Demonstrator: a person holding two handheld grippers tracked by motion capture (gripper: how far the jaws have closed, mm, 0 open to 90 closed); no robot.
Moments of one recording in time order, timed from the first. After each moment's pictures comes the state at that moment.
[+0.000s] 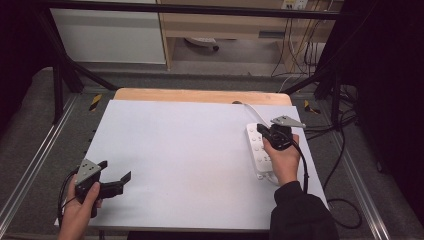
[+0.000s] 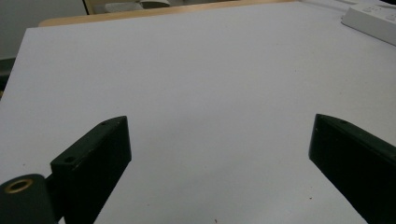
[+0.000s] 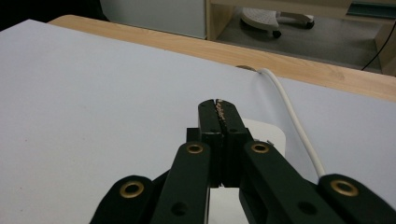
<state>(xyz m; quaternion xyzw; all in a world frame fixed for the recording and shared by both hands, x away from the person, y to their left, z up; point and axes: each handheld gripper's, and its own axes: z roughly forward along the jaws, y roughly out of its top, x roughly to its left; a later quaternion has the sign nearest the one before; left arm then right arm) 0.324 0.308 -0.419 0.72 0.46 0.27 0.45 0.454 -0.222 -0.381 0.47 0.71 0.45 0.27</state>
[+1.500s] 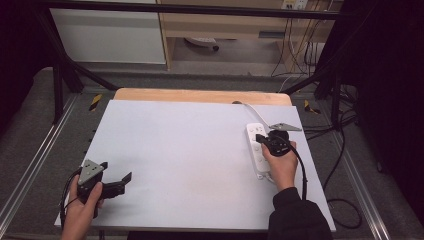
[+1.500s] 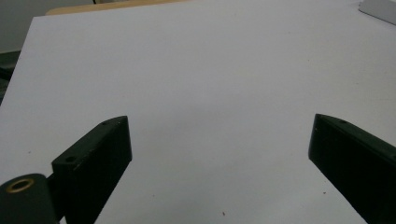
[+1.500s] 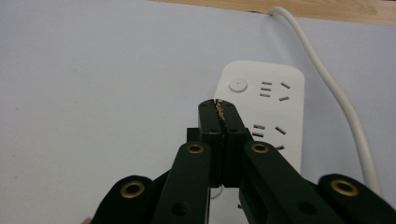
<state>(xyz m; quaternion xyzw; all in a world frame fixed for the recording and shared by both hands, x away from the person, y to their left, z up) 0.326 0.306 -0.425 0.72 0.47 0.27 0.43 0.457 -0.228 -0.413 0.51 0.72 0.43 0.21</state>
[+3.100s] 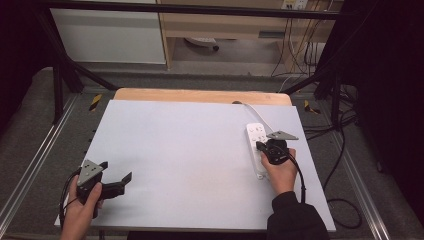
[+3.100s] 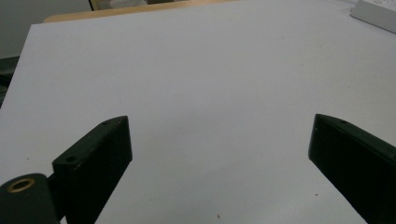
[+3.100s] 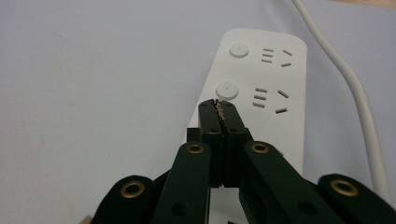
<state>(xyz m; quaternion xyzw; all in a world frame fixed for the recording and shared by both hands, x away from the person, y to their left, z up) 0.323 0.305 -0.422 0.72 0.47 0.27 0.44 0.440 -0.224 -0.431 0.50 0.73 0.40 0.24</state>
